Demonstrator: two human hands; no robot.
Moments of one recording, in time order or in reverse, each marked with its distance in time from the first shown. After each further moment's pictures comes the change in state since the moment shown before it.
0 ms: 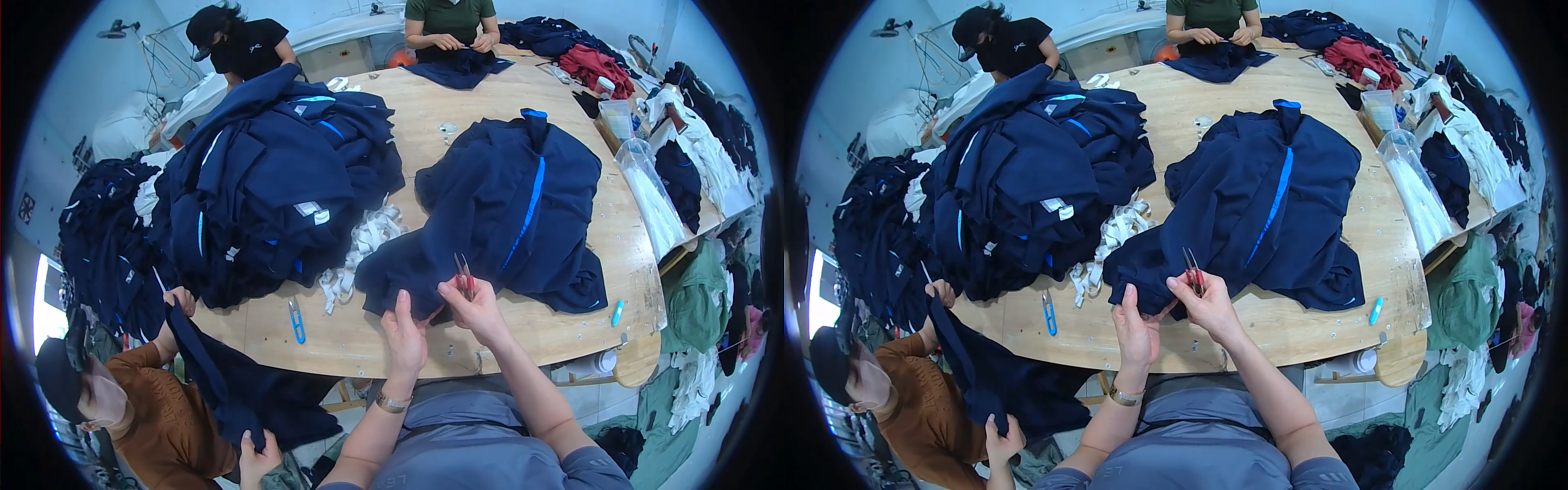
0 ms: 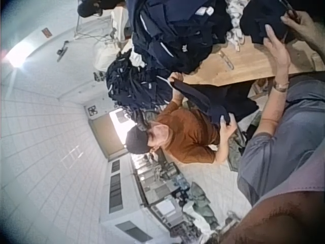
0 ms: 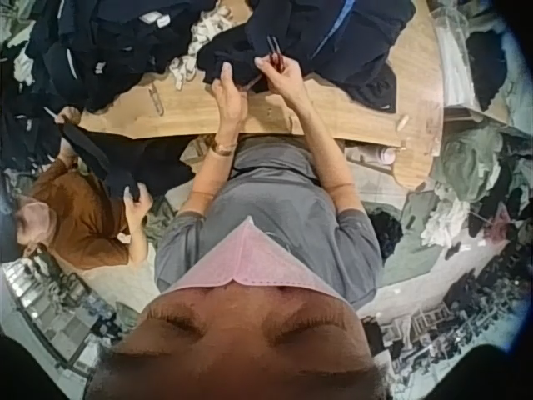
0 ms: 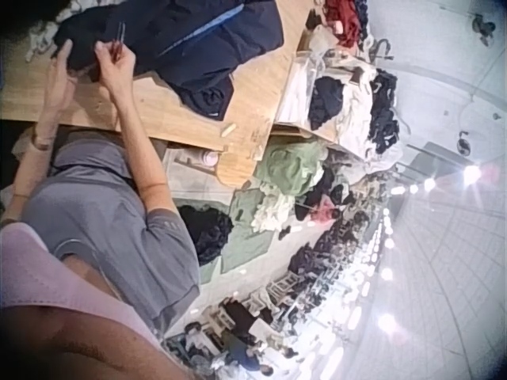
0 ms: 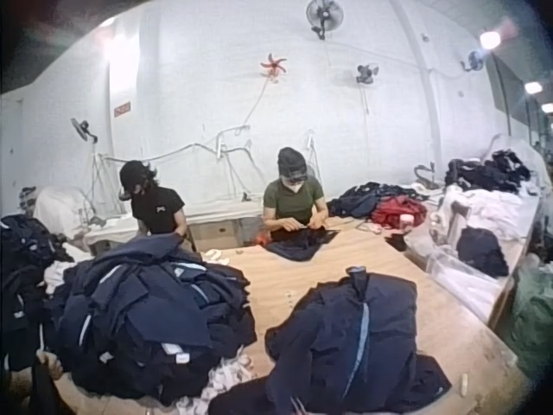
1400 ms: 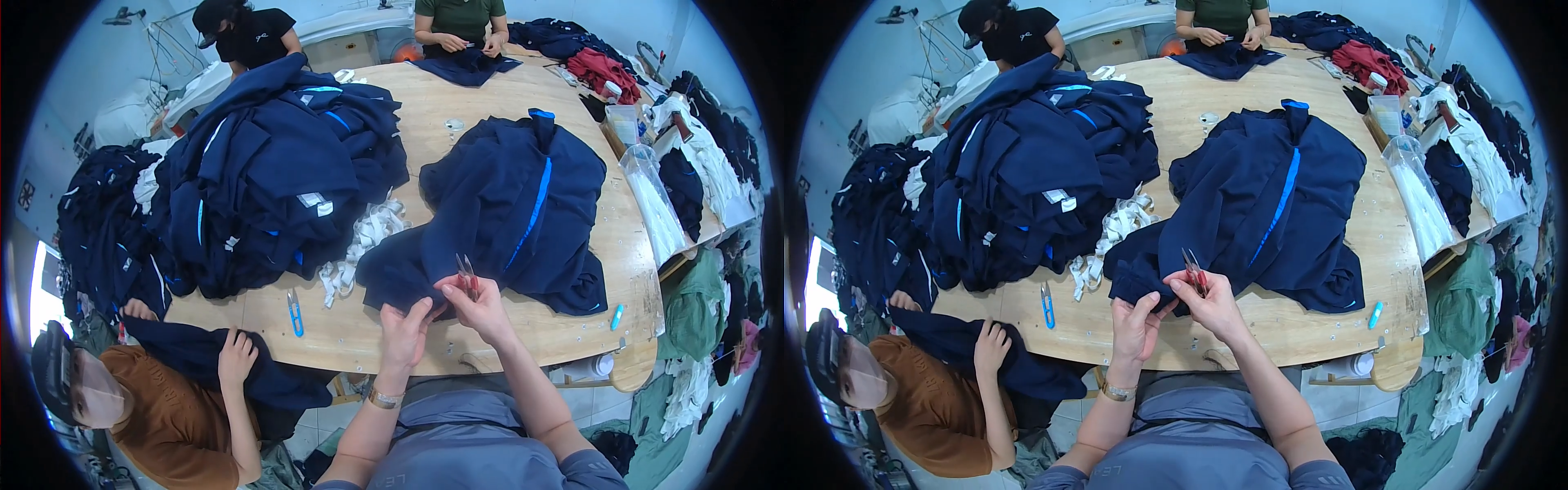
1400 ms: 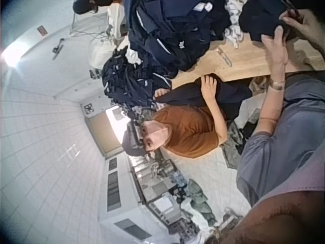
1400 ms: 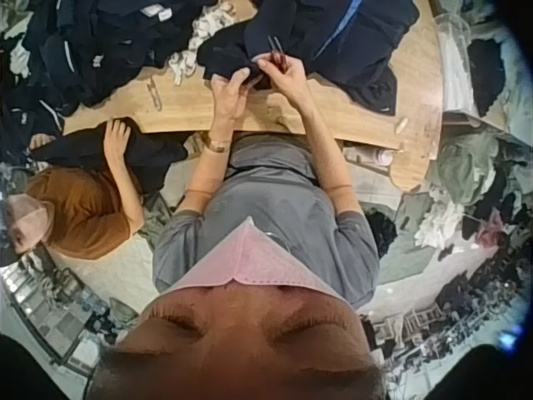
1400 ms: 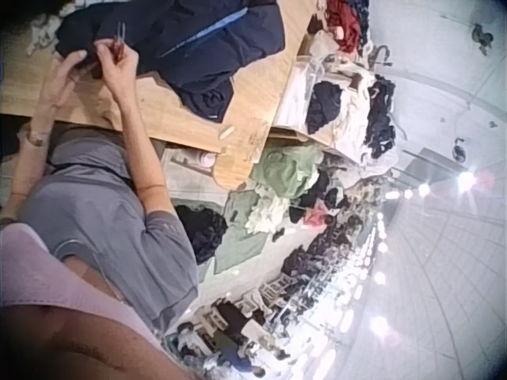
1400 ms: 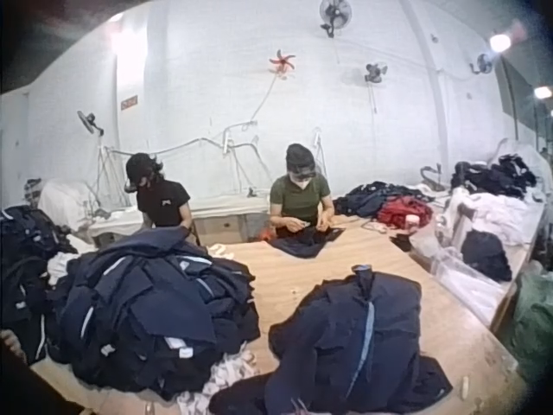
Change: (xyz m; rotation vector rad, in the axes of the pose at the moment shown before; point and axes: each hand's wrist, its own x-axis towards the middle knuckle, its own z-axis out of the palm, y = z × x) left_hand 0.002 0.009 -0.006 -0.029 -0.119 -0.097; right_hand -0.001 -0.008 -0.003 -0.125 -0.079 -0.019
